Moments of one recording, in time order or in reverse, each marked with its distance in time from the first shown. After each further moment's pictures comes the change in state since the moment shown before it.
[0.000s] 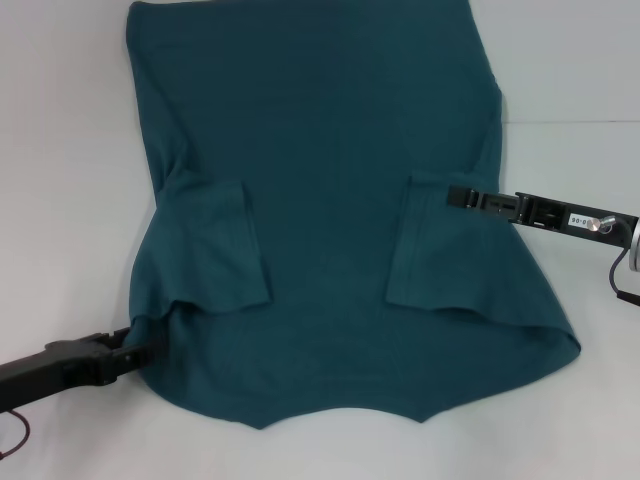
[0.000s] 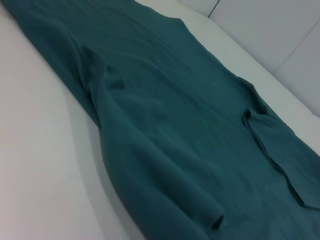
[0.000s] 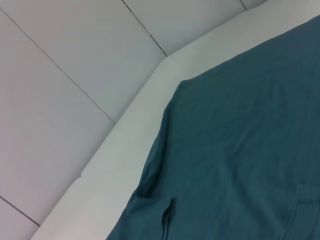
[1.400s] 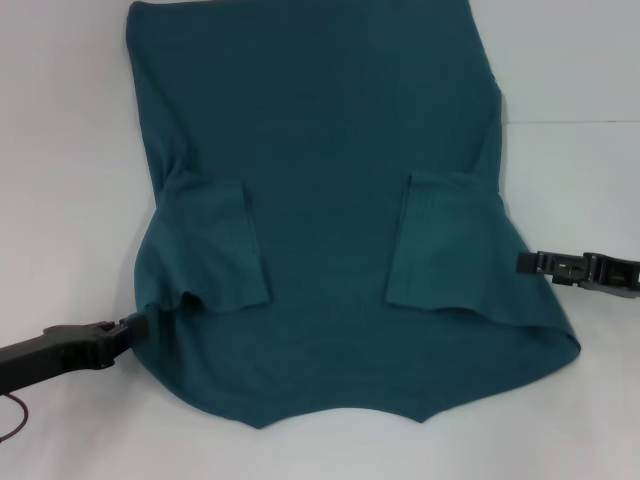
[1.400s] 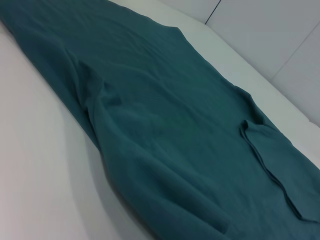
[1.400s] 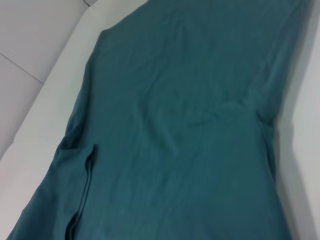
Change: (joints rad) left arm -0.020 0.007 -0.003 0.019 -0.002 0.013 -0.029; right arm -0.072 -0.084 0.002 -0.005 -0.186 -0.023 0.209
